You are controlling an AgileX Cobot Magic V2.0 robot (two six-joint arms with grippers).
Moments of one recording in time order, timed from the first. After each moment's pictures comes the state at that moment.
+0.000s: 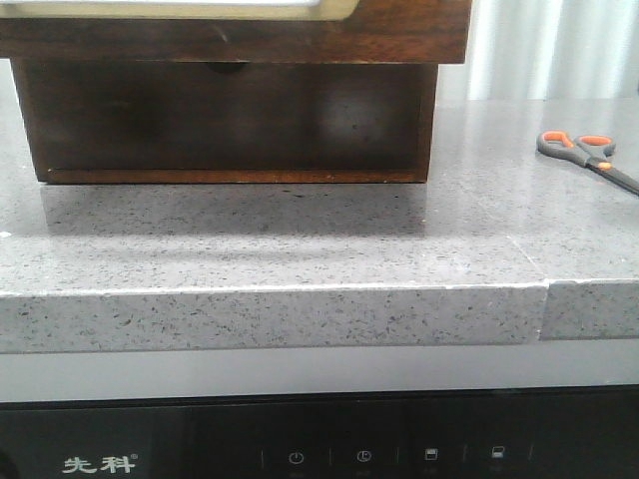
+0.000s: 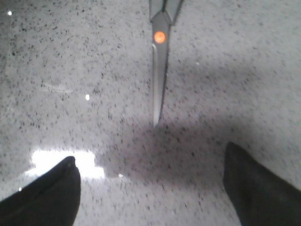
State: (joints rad) left arm -0.60 0.66 -1.08 0.16 1.09 -0.05; right arm 0.03 1.46 -1.27 0.02 0.96 0.00
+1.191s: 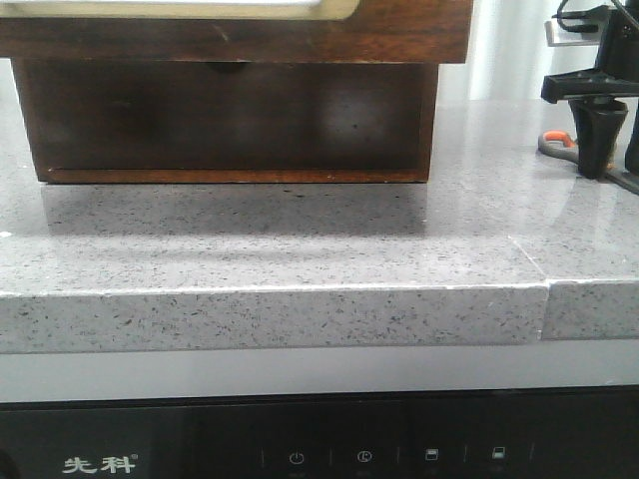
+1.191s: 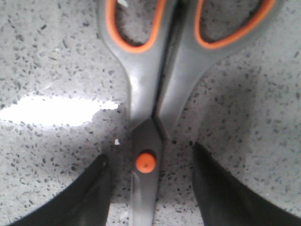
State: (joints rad) left arm -0.62 0.66 -1.08 0.08 0.78 -0.05; right arm 0.00 2.02 -1.77 0.02 1.18 -0.03
